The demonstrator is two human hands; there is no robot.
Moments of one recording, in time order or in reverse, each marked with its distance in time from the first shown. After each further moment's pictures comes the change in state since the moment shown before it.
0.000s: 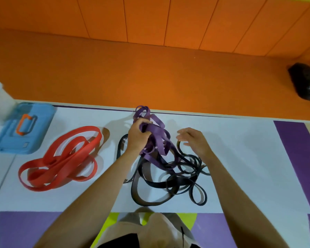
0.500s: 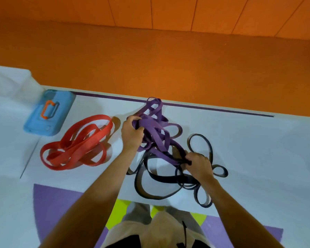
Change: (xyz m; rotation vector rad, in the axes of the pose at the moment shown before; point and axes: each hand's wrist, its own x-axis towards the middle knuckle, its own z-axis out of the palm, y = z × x) left_hand -0.005 -0.026 -0.005 0.176 0.313 -0.086; right_hand 0.005 0.131 0.027 -0.846 -0.094 -0.176
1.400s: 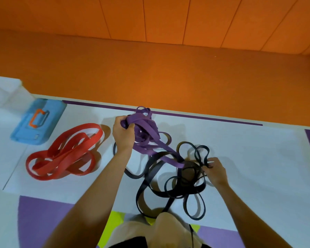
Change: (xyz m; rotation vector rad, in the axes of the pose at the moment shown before) left_hand 0.002 0.039 0.021 -0.234 0.193 -0.073; right_hand -0.011 0.089 -0.041 0.542 0.068 0.502
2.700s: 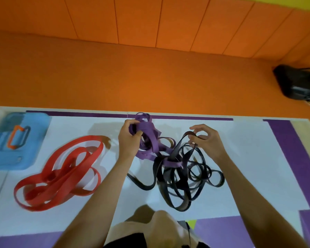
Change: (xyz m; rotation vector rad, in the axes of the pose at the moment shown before) left_hand 0.057 -0.012 -0.053 -0.094 -0.429 0.112; right_hand -0.060 -0.177 0.001 0.426 0.022 -0.414
